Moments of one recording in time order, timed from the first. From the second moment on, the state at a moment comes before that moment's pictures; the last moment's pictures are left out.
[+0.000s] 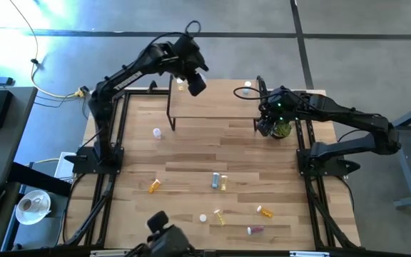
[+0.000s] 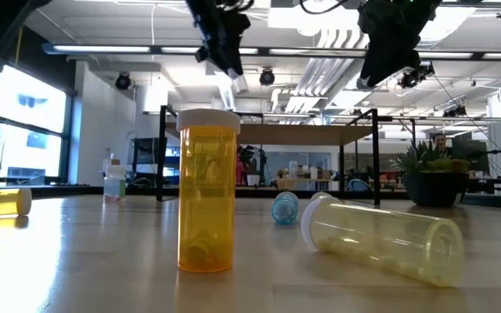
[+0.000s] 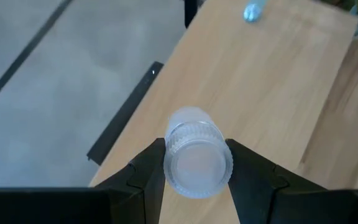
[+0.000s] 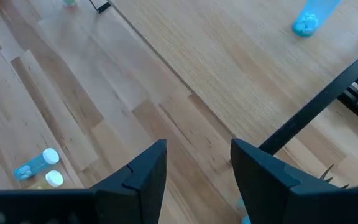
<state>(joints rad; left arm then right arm) 0.69 1.93 2.16 -1.16 -0.03 0.08 -0.35 1.09 1.10 -0.91 0.11 0.31</state>
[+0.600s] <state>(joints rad) 0.69 2.07 2.16 -1.21 -0.04 0.08 -0.35 1.09 1.10 -0.91 0.11 0.30</state>
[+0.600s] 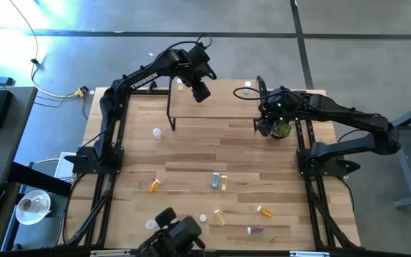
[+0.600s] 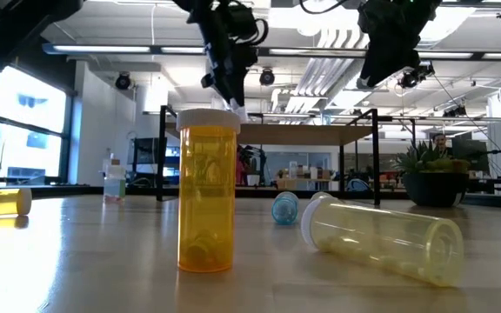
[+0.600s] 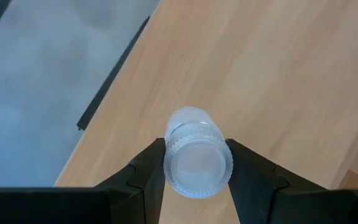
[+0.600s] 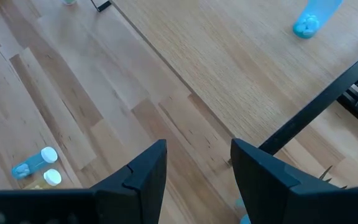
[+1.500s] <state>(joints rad) 0.71 2.10 2.16 -1.20 -0.03 0.09 -0.35 1.09 1.10 -0.91 0.13 0.30</state>
